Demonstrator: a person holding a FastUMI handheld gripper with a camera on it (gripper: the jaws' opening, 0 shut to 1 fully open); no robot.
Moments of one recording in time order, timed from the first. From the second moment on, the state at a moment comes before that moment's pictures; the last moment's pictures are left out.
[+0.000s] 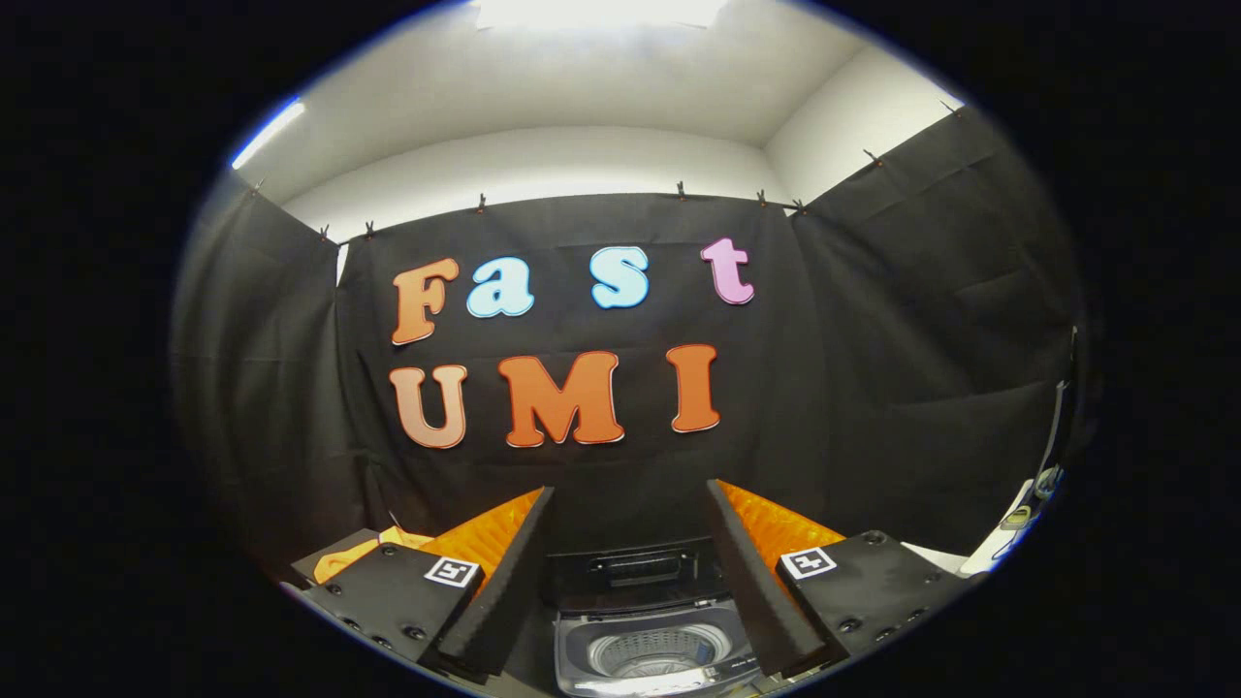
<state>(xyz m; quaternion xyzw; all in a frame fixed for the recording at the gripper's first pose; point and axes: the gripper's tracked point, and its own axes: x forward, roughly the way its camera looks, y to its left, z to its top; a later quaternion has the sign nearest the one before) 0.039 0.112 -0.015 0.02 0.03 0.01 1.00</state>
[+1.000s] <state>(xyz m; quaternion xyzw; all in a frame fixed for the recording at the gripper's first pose) 0.103 0.385 -0.119 0.08 0.17 0.17 0.97</state>
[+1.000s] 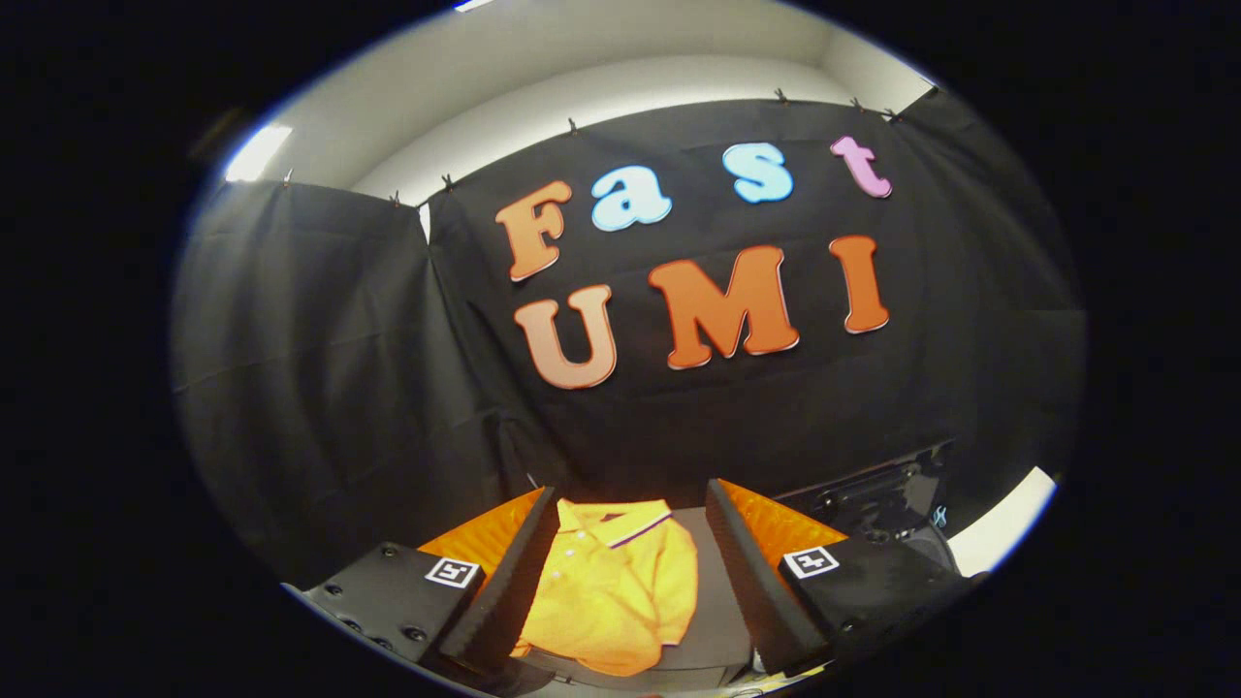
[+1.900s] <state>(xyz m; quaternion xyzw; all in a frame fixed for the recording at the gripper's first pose) 0.117 0.485 -0.302 -0.02 0.41 0.14 0.90</state>
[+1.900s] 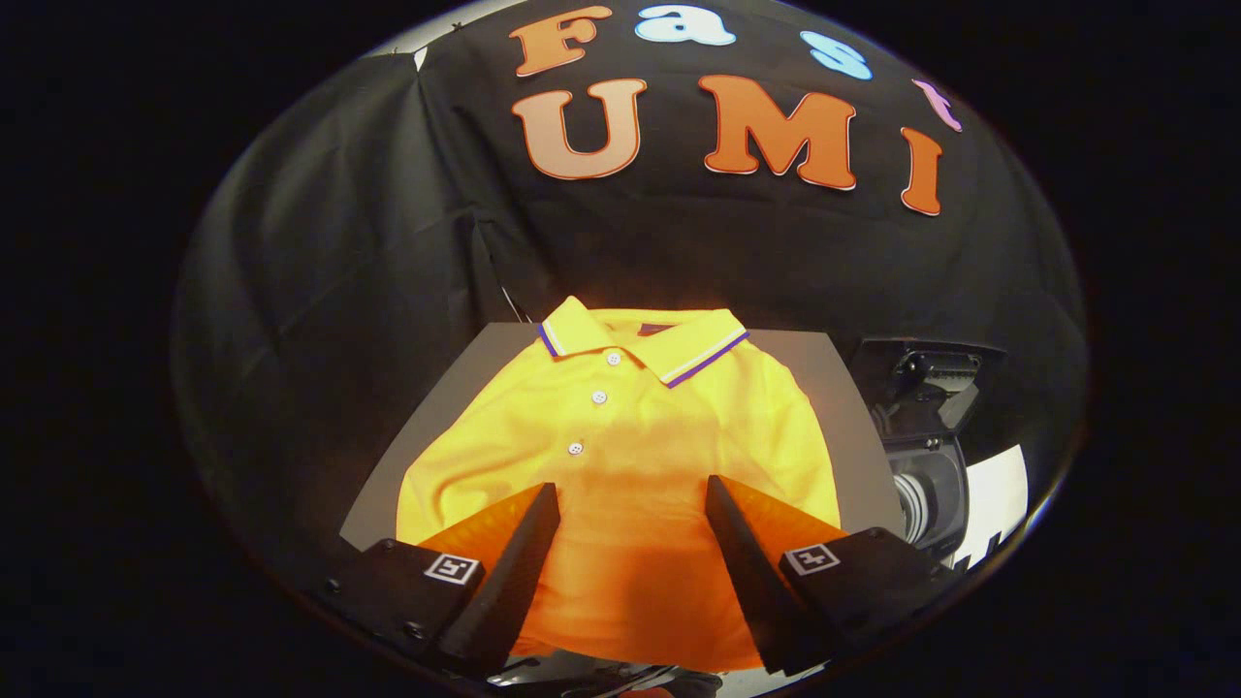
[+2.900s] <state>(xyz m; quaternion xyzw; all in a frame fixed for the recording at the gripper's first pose) 0.114 0.497 -0.304 0.01 0.36 0.22 0.91</state>
